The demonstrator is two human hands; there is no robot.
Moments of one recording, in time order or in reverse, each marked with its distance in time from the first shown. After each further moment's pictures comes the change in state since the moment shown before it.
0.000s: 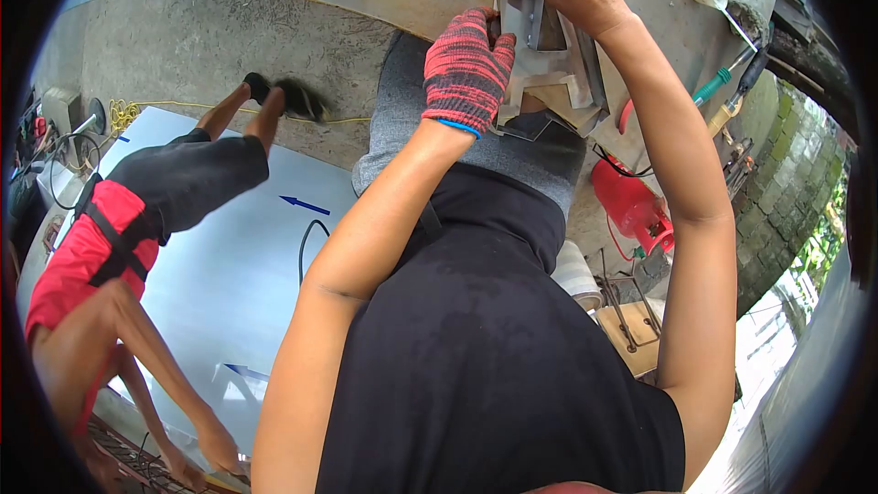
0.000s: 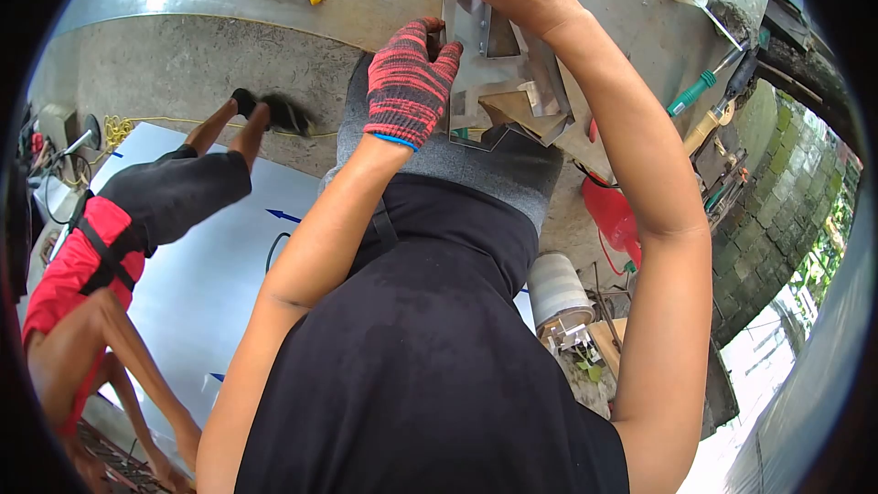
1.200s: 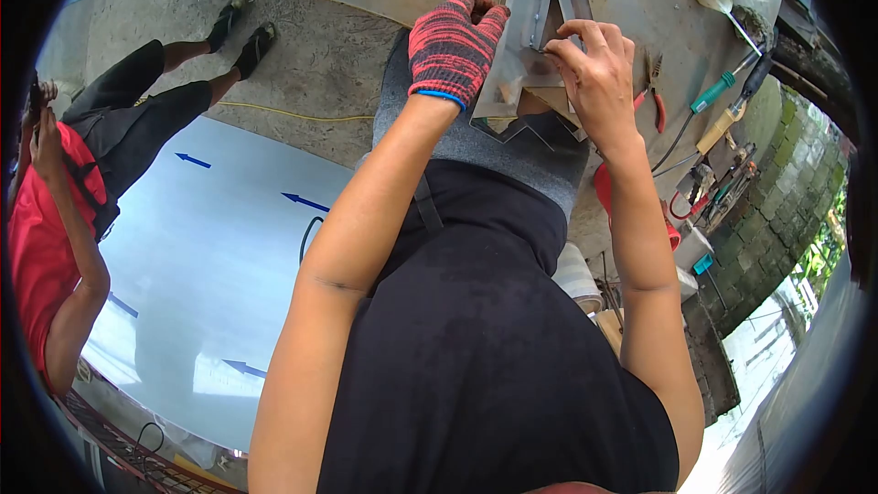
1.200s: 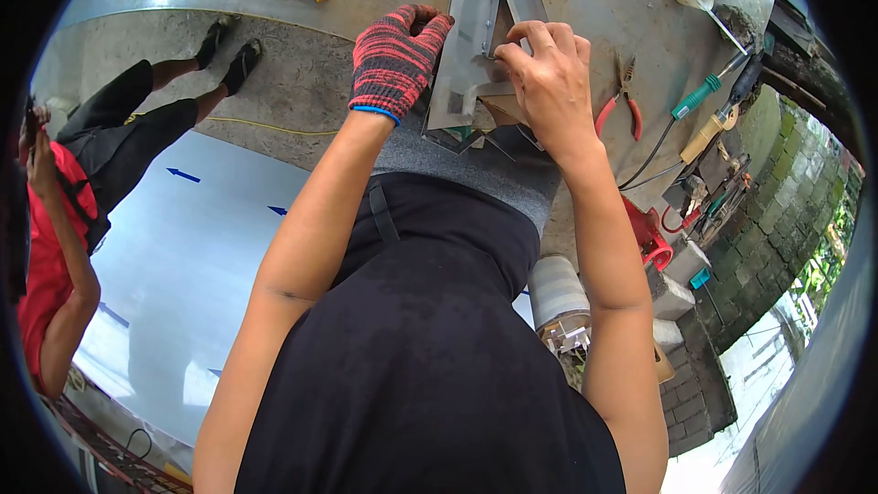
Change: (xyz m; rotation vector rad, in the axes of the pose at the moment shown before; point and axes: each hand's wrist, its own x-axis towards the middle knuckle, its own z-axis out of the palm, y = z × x) left_hand 0.024 0.003 -0.020 -0.030 0.001 -0.113; right_hand -0.085 -0.101 -0.014 -0.076 -0.015 0.508
